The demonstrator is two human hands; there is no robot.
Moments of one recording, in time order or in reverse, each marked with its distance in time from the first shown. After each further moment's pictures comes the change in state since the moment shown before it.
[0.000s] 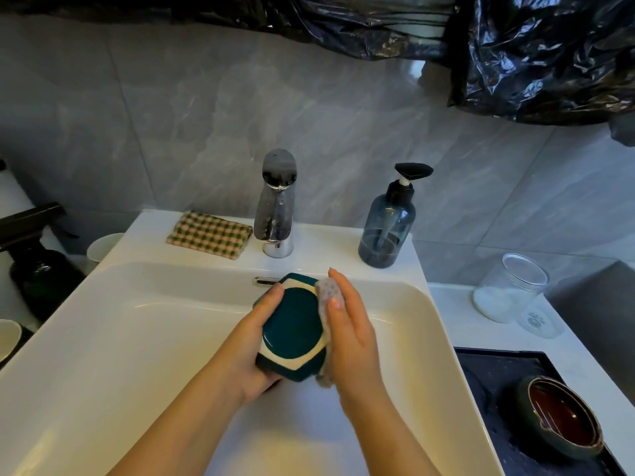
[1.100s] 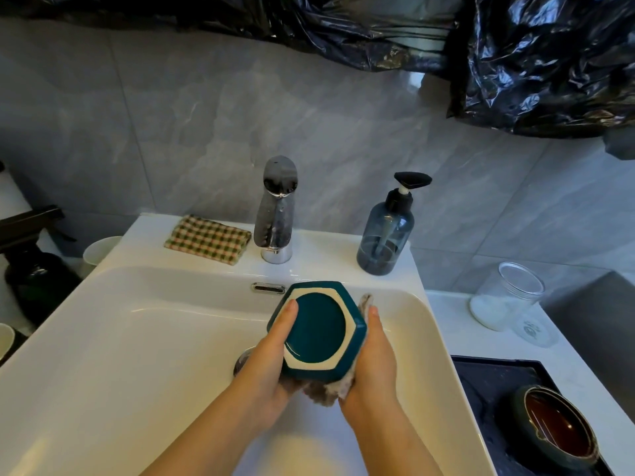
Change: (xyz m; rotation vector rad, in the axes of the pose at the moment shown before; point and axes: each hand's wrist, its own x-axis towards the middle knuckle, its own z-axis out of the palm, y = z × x) left_hand -0.002 -0.023 0.019 0.006 0.038 0.110; right_hand 0.013 0.006 -0.011 0.417 0.301 0.378
